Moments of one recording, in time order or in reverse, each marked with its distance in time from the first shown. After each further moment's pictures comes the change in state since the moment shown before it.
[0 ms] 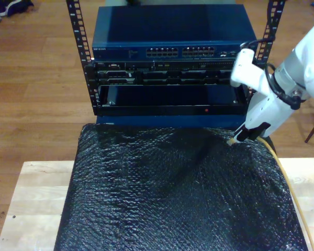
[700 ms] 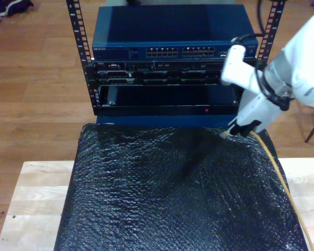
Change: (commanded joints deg) left arm 6.5 -0.4 9.6 -0.3 -19.2 2.7; right arm 5.6 -0.2 1.2 -4.5 -9.7 -0.3
